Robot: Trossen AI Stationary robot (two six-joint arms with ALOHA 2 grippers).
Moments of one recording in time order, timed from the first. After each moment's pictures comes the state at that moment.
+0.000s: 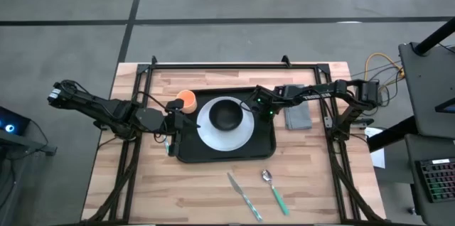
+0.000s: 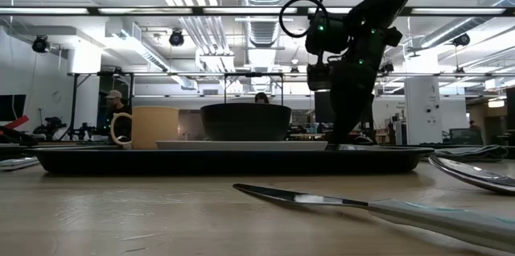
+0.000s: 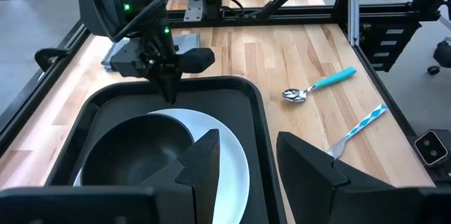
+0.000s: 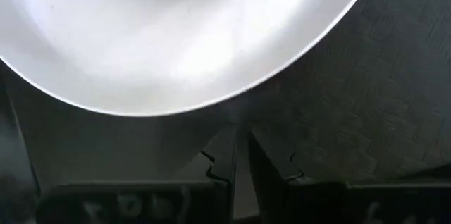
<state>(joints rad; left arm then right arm) -0.32 0.97 0.94 -0.41 -0.29 -0.13 -0.27 1.67 0.93 -0.45 -0.19 0.13</state>
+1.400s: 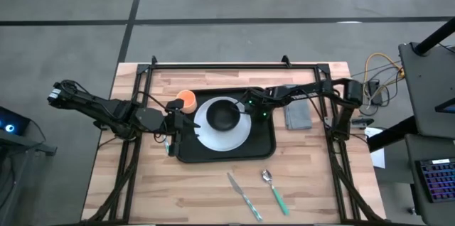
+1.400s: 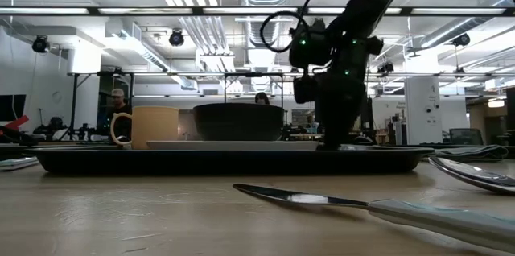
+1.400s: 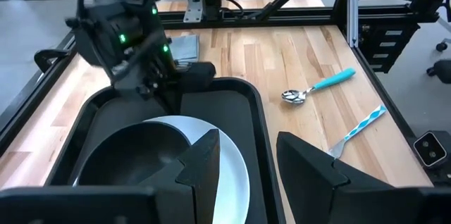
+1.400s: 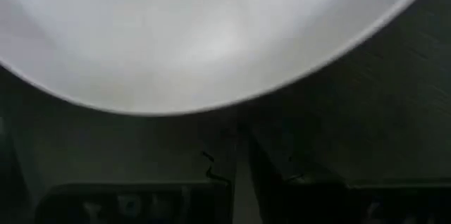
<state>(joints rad) -0.32 0.97 0.94 -0.40 -0.29 -0.13 -0.26 1.81 1.05 -0.52 -0.24 0.07</state>
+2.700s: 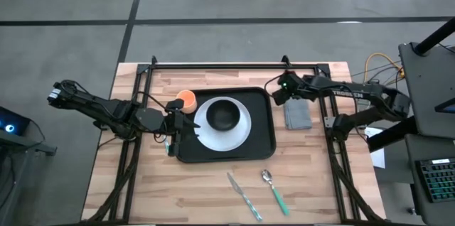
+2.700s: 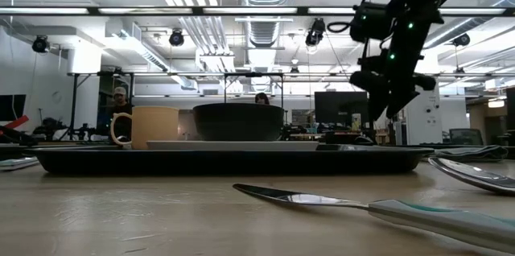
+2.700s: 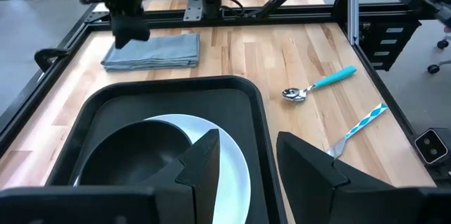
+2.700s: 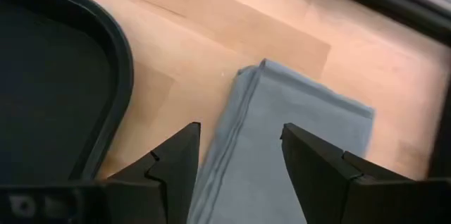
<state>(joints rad) -0.32 0.97 0.94 -0.41 -0.29 -0.13 -0.50 1.32 0.75 -0.60 0.37 0.57</state>
